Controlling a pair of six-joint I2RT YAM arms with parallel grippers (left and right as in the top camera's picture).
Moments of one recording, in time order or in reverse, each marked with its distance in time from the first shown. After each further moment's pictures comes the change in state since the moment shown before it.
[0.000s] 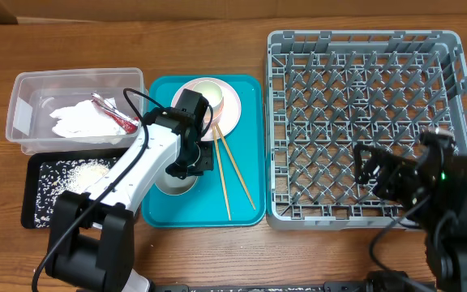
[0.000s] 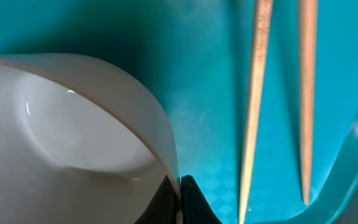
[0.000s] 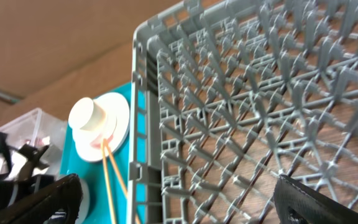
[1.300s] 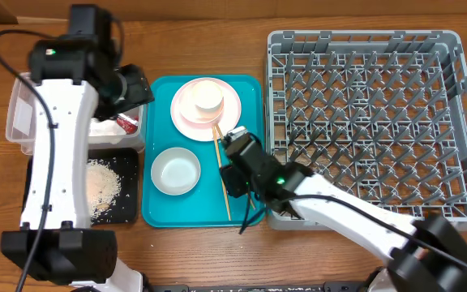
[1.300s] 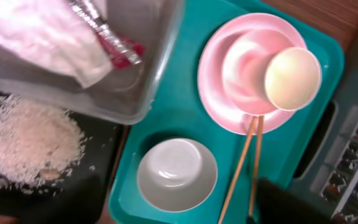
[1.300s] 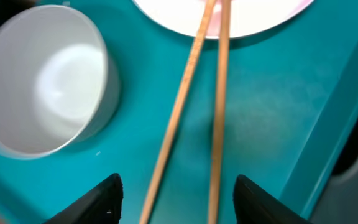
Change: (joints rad) left arm 0.365 0.032 0.727 -0.467 -0.035 0.008; right arm 0.848 0.946 0.032 0.575 0.294 -0.055
